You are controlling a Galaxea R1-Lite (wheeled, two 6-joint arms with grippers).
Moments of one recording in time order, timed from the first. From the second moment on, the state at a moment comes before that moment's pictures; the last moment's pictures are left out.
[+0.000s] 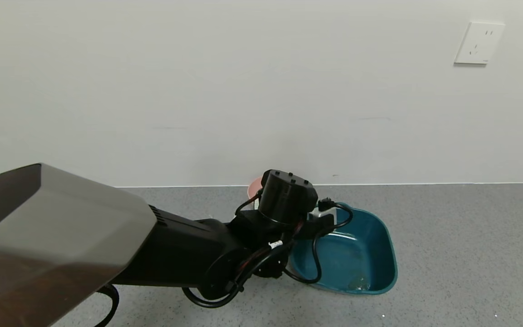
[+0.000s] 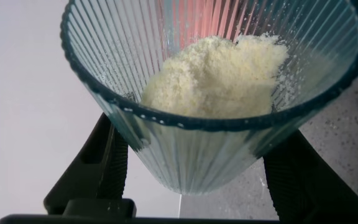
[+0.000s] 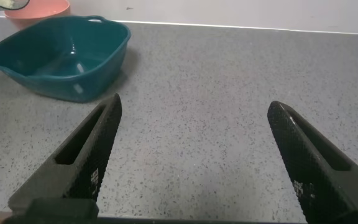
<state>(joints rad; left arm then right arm) -0.82 2.09 -1.21 -0.43 0.68 1.16 0.00 0.00 0.00 0.00 0.01 0.00</state>
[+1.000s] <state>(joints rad) -0.84 2.10 -1.26 -0.42 0.73 1.47 0.00 0.00 0.00 0.00 0.01 0.00</state>
